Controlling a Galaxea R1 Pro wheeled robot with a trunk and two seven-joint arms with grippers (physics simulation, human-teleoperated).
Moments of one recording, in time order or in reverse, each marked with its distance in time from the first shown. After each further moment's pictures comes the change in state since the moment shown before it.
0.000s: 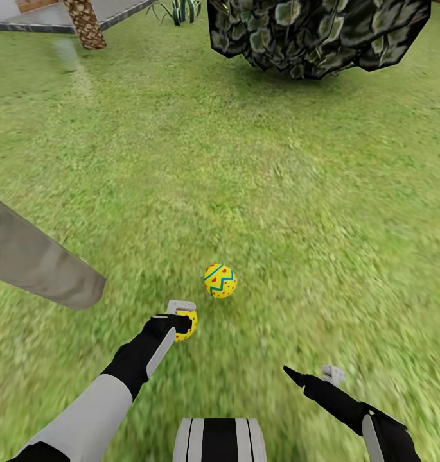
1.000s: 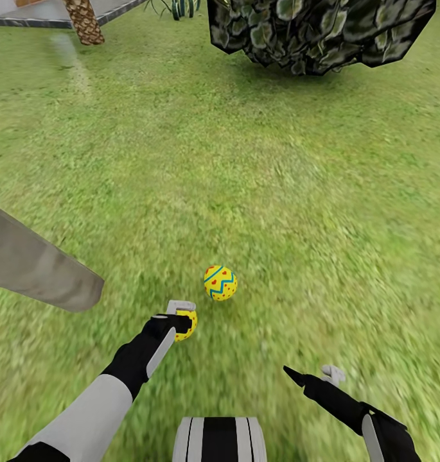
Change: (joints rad) left arm 0.000 0.000 0.000 0.000 -0.002 0.000 0.001; right arm 0.000 0.000 0.000 0.000 -0.001 0.000 0.000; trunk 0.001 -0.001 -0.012
